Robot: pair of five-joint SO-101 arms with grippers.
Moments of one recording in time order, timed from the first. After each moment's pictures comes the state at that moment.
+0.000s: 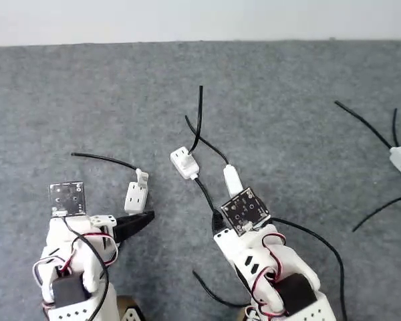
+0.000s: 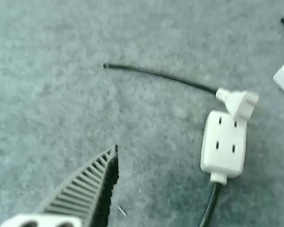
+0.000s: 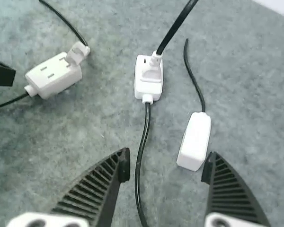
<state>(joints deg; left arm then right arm) -19.3 -103.5 92.4 65.5 -0.2 -31.1 -103.6 86.6 61.3 8.6</state>
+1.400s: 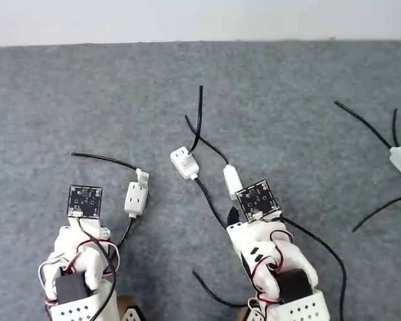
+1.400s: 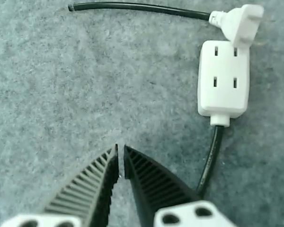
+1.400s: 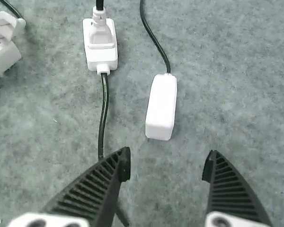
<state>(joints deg) -19.3 -103.5 96.7 72.4 -9.0 -20.6 -102.8 95.4 56.5 8.2</state>
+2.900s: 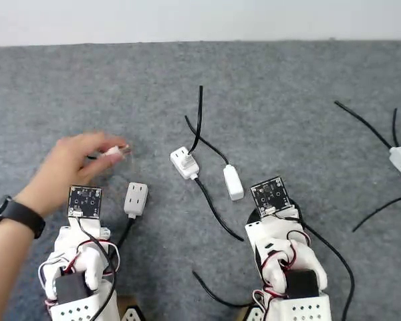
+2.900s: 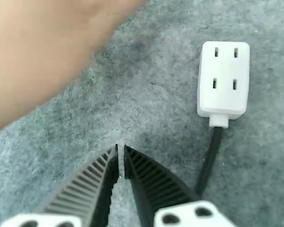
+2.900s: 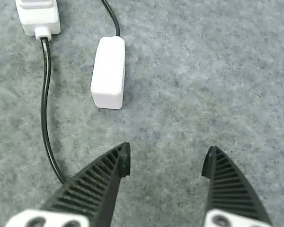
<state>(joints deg) -19.3 -103.5 96.7 72.4 -9.0 -8.4 -102.8 95.4 59.9 15.7</state>
